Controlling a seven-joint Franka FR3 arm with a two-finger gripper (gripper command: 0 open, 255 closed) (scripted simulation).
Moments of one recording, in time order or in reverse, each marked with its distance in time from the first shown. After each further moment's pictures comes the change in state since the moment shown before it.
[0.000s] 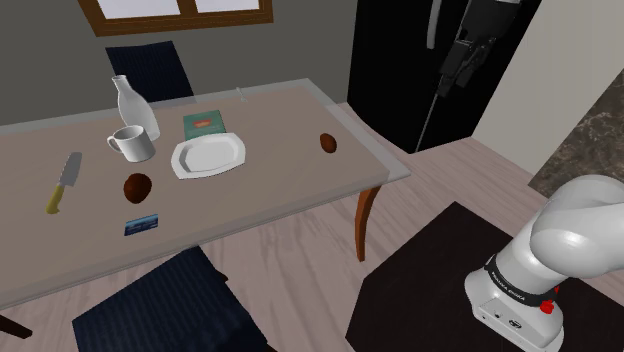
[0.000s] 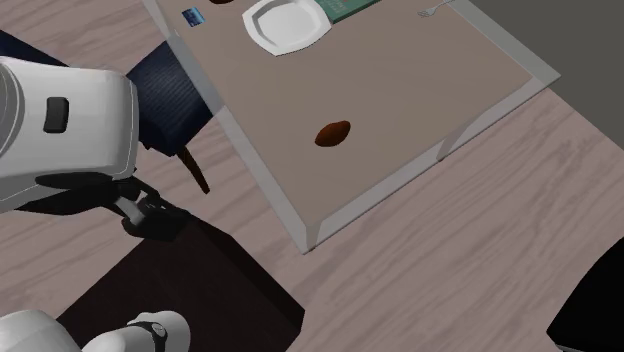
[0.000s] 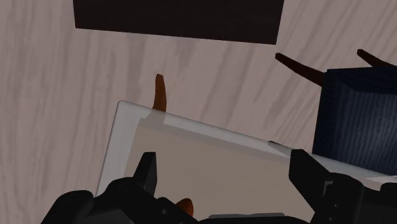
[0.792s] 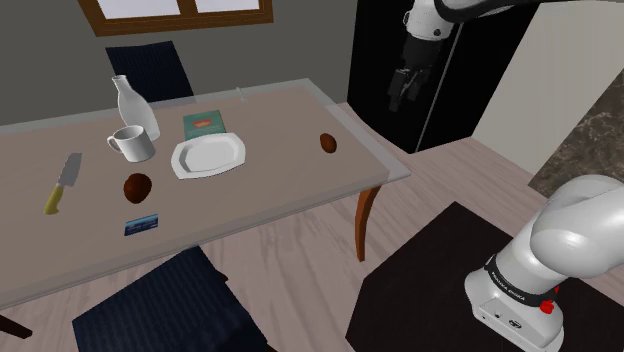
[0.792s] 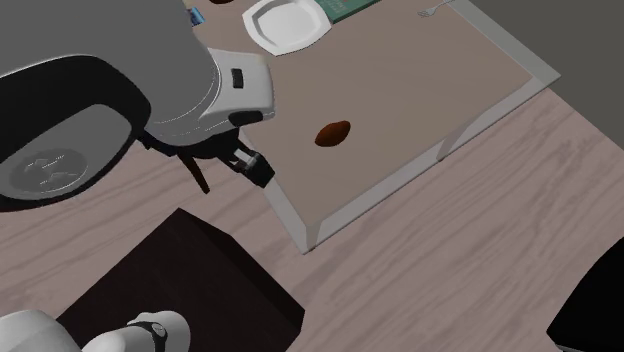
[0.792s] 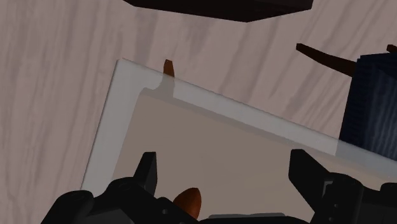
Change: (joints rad) arm 0.004 0.305 0.007 0.014 -0.036 0.262 -0.047
